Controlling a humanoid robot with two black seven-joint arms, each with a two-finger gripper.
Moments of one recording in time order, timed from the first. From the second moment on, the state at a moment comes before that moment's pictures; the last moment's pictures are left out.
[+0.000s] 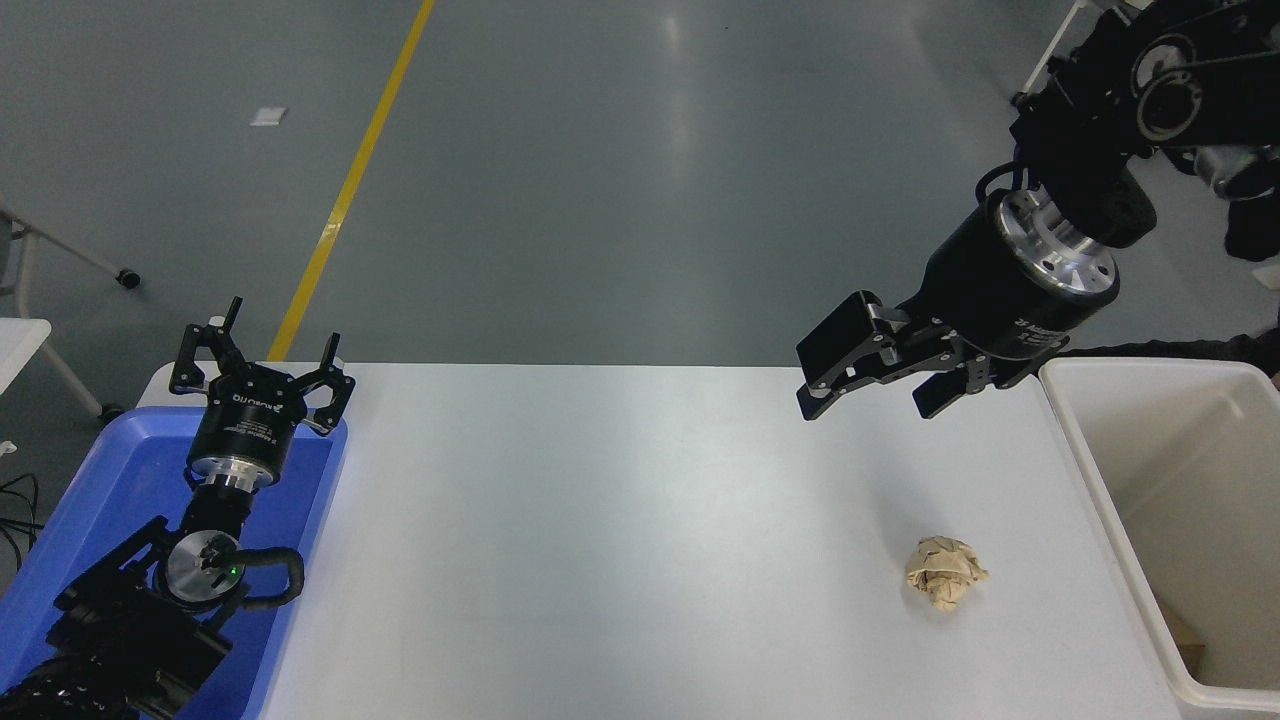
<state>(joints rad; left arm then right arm) -0.53 0.24 -0.98 -0.46 -0.11 -0.69 -0.40 2.42 -0.35 -1.14 1.59 -0.09 0.78 0.04</state>
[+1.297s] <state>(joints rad) -0.53 0.24 -0.99 -0.46 -0.11 -0.69 -0.40 1.43 -0.54 -0.87 1.12 -0.63 0.47 0.05</state>
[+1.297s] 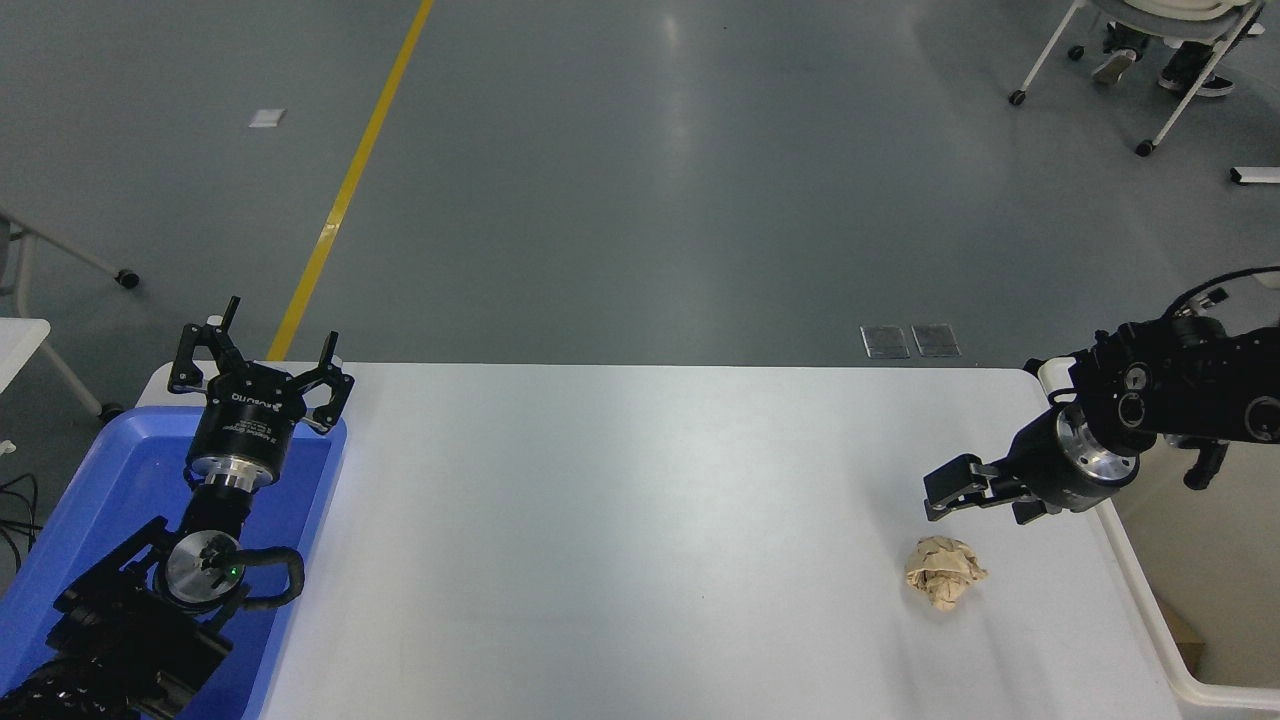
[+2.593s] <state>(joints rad) -0.53 0.24 -0.99 -0.46 -0.11 -0.69 -0.40 1.58 -0.59 -0.99 1.17 -0.70 0.35 0.05</state>
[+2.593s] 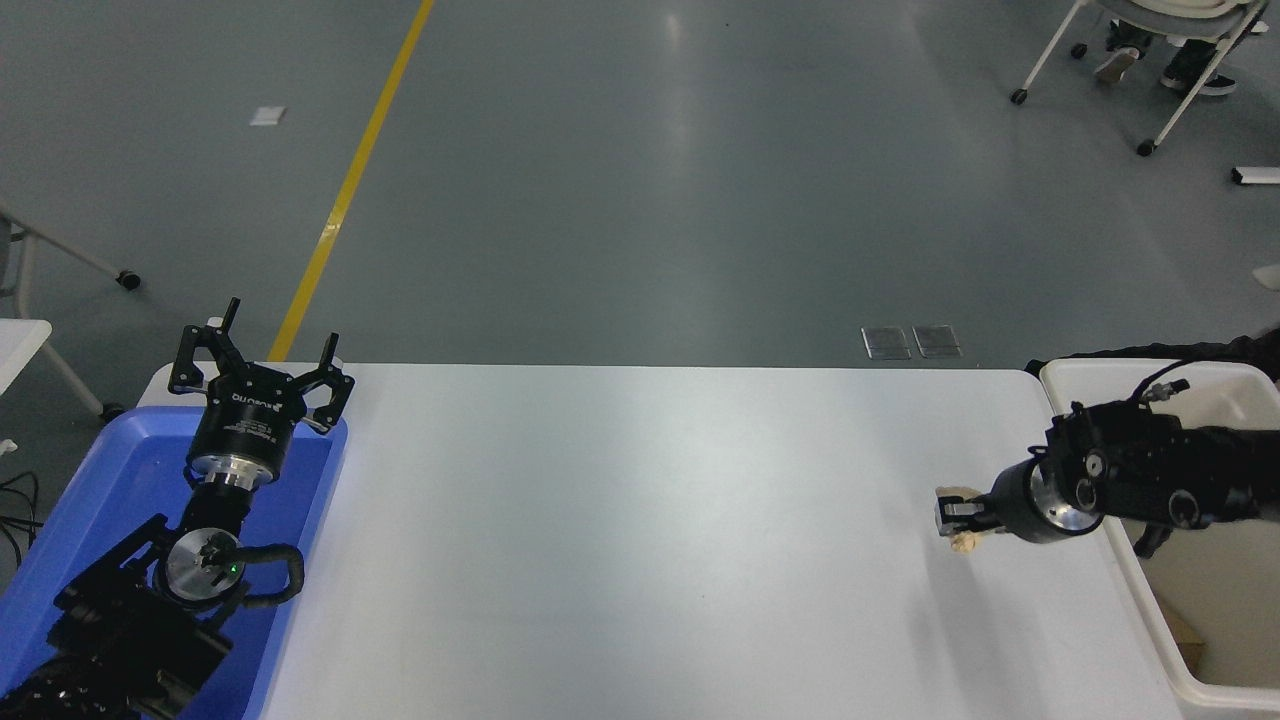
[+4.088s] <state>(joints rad) -0.53 0.24 -0.98 -0.46 -0.11 -0.69 -0.40 1.46 -0.95 -0.93 0.75 -0.63 0.41 0.13</state>
